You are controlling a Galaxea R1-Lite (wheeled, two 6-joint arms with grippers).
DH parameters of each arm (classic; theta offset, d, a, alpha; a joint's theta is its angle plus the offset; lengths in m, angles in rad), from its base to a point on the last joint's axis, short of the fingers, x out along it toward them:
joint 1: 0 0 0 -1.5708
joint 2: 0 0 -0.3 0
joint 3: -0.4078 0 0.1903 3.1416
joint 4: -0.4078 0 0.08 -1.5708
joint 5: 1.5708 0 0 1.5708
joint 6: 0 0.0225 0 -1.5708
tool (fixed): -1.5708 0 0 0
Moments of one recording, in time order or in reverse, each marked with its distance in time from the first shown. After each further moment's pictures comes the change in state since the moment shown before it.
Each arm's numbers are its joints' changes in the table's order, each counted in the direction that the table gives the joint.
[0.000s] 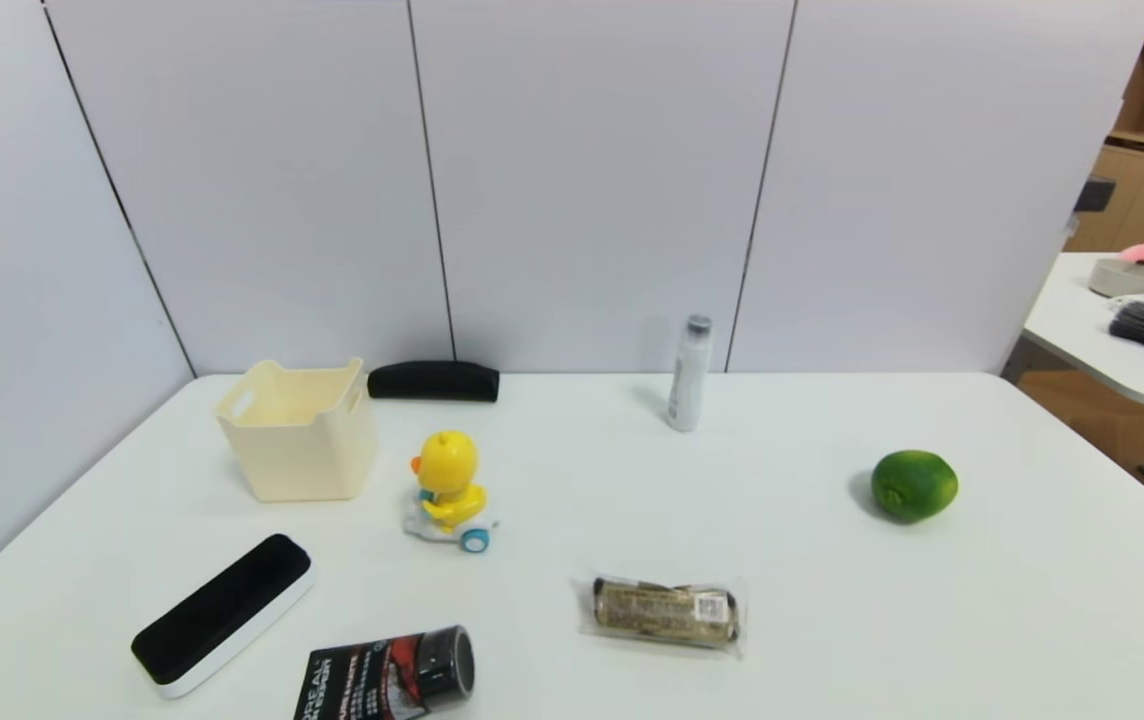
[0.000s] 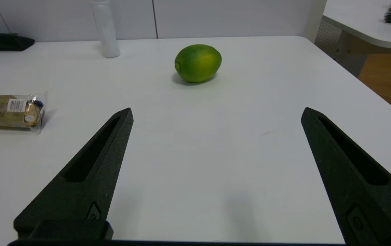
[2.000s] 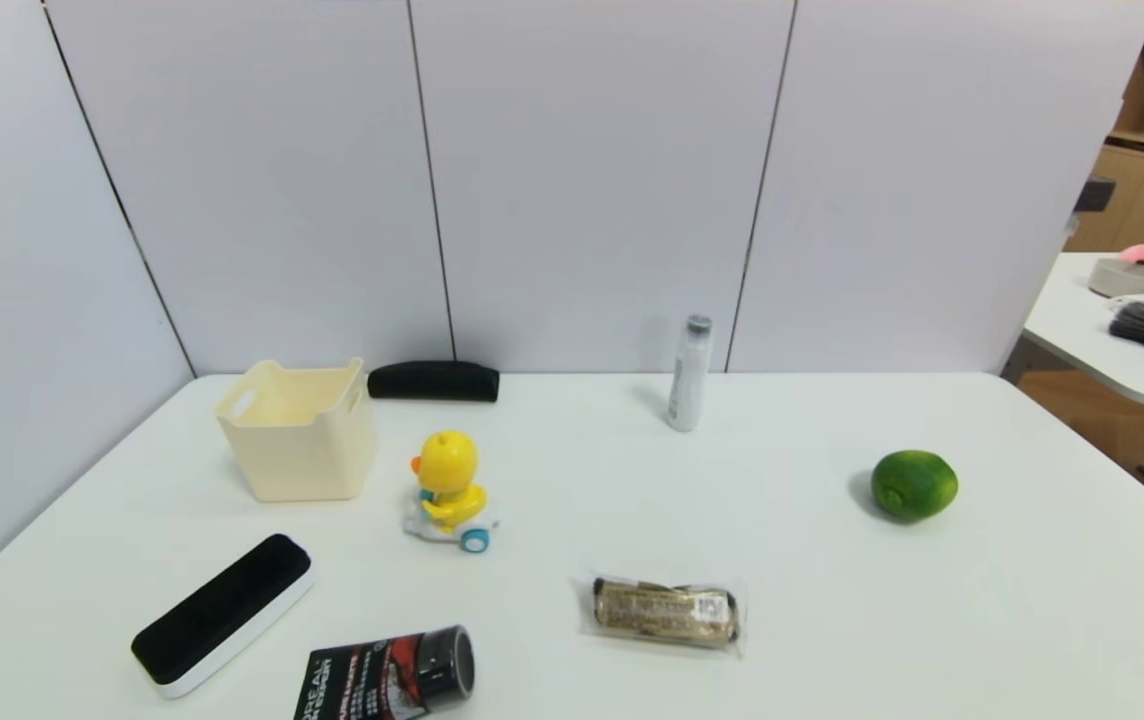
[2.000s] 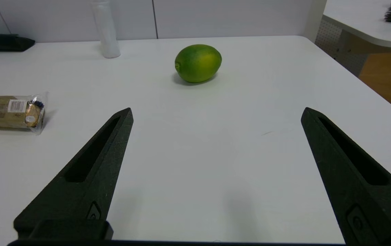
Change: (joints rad) left arm 0.000 0.000 0.000 0.001 0.012 -0.024; right arm 0.000 0.000 0.000 0.000 0.000 0.004
